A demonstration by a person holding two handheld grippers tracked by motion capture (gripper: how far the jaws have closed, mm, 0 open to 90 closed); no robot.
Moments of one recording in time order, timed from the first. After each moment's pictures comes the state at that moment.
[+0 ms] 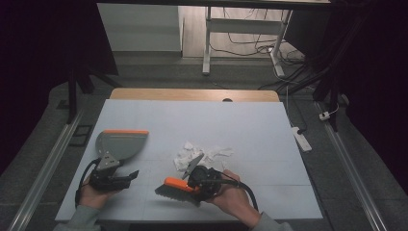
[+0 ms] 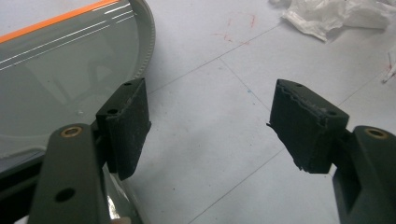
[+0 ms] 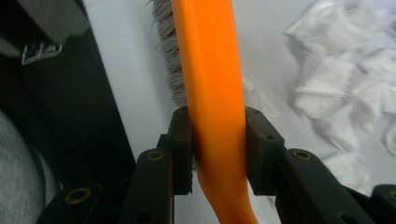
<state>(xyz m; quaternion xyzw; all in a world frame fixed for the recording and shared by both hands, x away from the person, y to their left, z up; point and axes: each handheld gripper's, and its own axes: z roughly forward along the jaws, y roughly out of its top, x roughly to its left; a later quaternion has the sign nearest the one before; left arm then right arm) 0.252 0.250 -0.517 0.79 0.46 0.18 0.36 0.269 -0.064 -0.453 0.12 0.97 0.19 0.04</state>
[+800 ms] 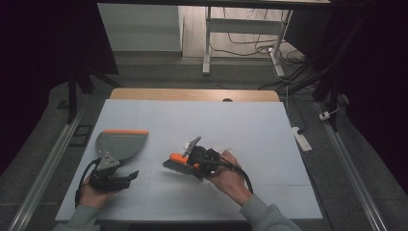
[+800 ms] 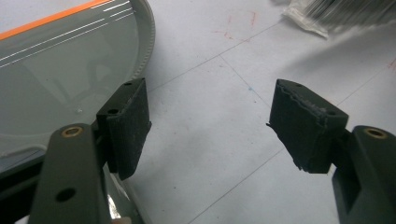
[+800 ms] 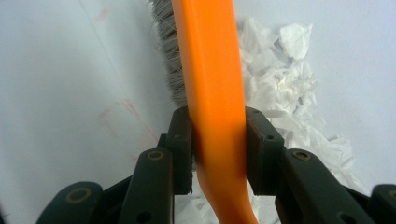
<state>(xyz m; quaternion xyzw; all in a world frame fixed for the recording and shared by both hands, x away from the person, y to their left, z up) 0.252 0.252 -0.518 0.79 0.46 0.18 0.36 0.323 -0.059 -0.451 0.17 0.96 0.19 0.13</state>
